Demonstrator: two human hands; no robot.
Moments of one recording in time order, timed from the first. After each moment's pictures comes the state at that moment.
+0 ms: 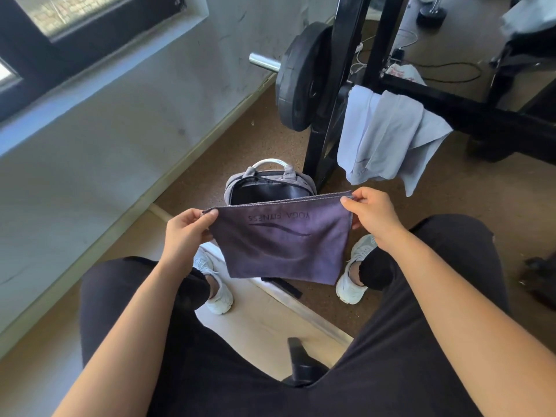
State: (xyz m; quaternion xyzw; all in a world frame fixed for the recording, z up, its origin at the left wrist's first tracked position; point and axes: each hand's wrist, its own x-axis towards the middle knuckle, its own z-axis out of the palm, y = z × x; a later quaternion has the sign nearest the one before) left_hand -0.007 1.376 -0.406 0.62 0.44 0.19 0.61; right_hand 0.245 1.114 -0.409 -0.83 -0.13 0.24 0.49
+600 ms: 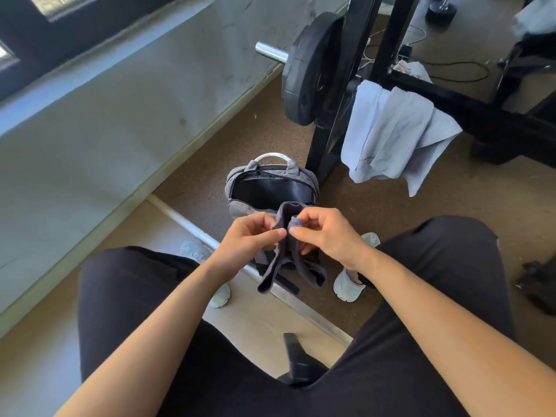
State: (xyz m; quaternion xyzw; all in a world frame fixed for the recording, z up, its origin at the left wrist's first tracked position) left_hand 0.027 1.302 -0.402 0.66 0.22 0.04 0.72; right_hand 0.169 1.145 -0.389 -0.68 -0.31 0.41 0.52
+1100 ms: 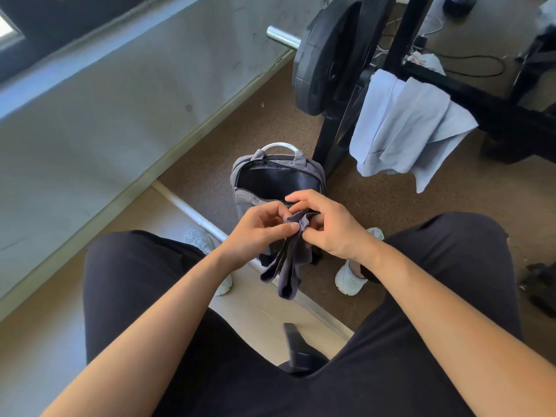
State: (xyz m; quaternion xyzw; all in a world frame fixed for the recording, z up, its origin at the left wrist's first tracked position) left_hand 0.031 1.297 -0.399 0.68 0.14 0.04 0.72; right_hand 0.169 1.147 -0.380 -0.73 -0.46 0.30 0.41
